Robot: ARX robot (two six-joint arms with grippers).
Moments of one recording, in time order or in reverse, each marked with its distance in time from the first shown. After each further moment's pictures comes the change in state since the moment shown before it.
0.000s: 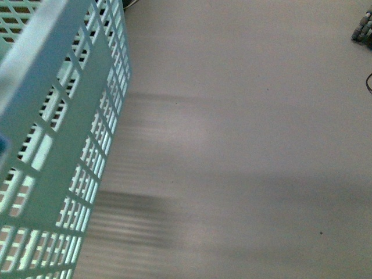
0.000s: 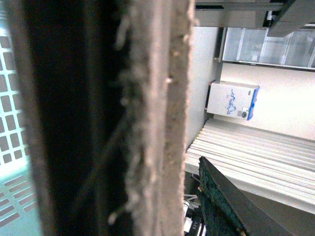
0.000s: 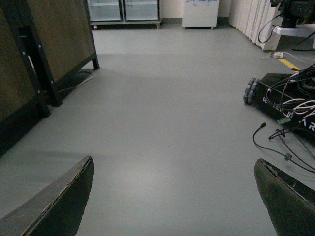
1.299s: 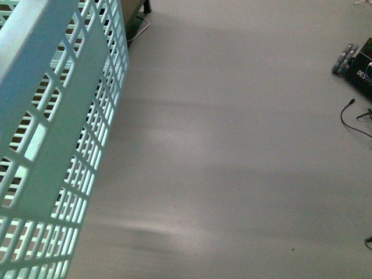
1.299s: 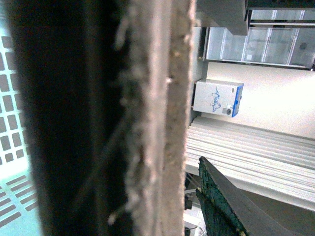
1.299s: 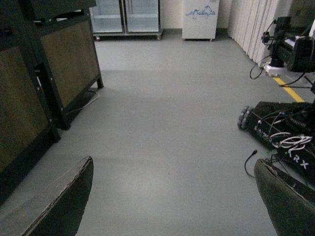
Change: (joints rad) left arm -0.002 -0.023 0.021 -0.018 -0.005 0.011; right arm 0.000 0.000 0.000 0.000 -0.002 0.000
